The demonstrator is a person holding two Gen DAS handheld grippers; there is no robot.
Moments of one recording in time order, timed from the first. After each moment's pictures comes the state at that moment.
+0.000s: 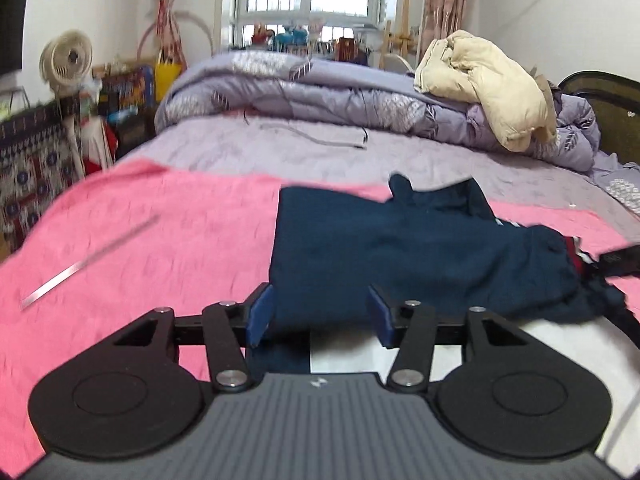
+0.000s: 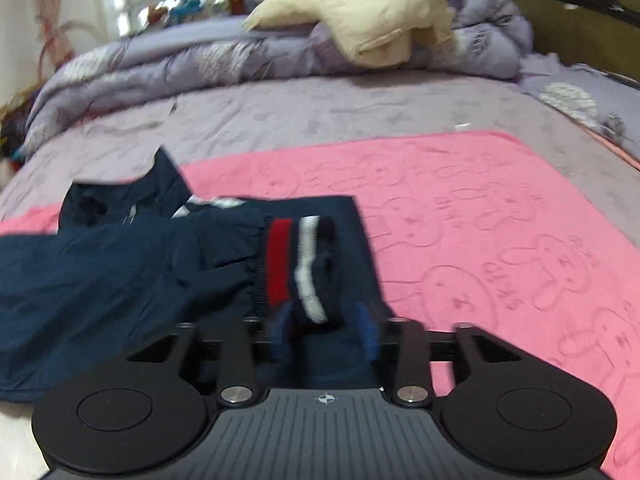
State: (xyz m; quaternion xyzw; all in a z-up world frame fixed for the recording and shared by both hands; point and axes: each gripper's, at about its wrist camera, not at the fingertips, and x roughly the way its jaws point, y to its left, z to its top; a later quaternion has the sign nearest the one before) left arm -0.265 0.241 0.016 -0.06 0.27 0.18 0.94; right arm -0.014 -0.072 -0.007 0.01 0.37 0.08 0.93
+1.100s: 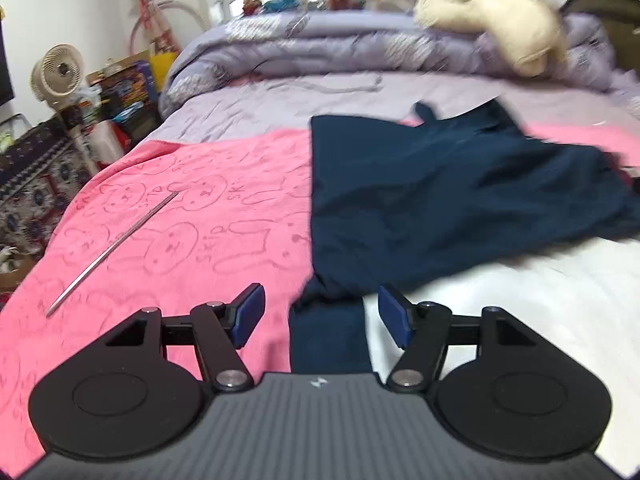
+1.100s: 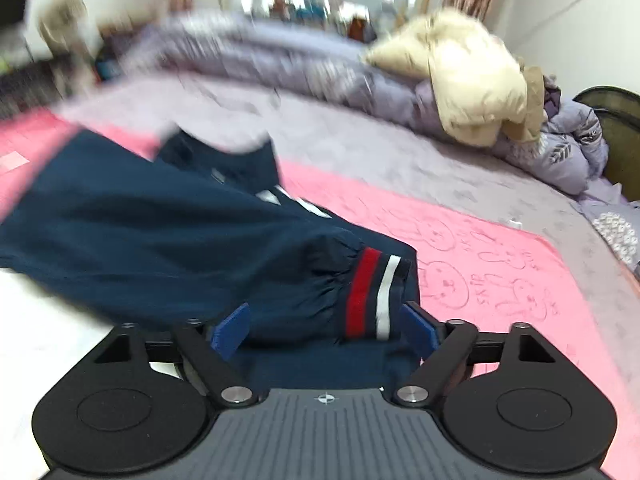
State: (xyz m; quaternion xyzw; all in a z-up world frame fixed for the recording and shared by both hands) left arm -0.309 0.236 -0.012 0.00 0.33 0.17 0.93; right arm -0.094 -0.069 0.004 -0.15 0.29 0.23 0.92
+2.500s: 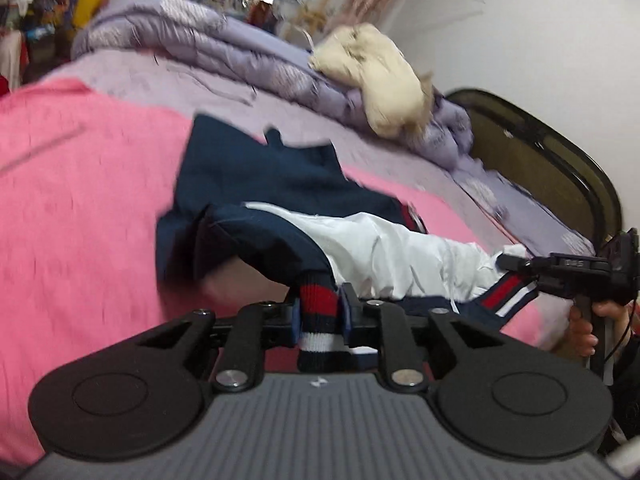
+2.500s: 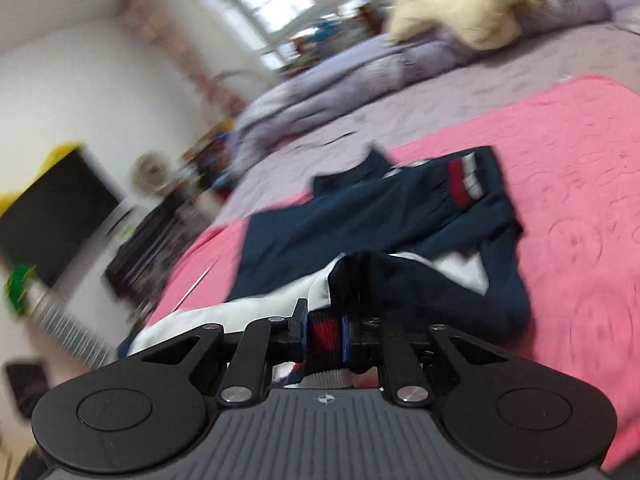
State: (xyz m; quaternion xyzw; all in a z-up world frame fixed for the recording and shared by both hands) left arm -0.412 0.229 0.056 -0.23 0.28 -0.01 0.93; right arm -0.175 -0.188 0.052 0.21 0.39 0.34 0.83
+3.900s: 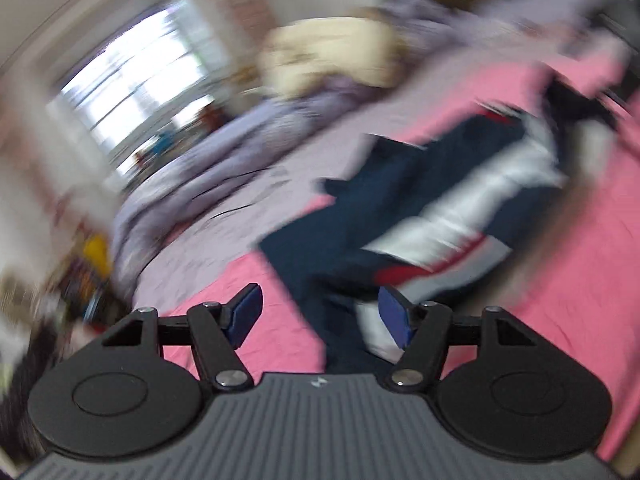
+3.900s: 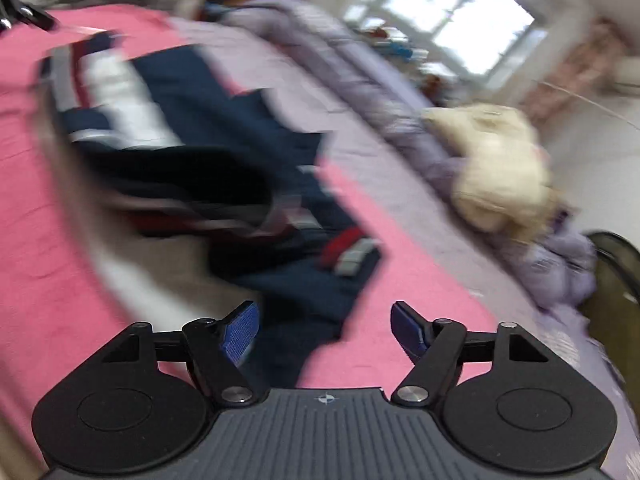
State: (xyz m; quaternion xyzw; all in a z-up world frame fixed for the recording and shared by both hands) left arm -0.327 0.194 0.027 0.32 0.27 0.00 0.91; right arm -0.197 -0.117 0.010 -0.38 0.20 0.29 0.85
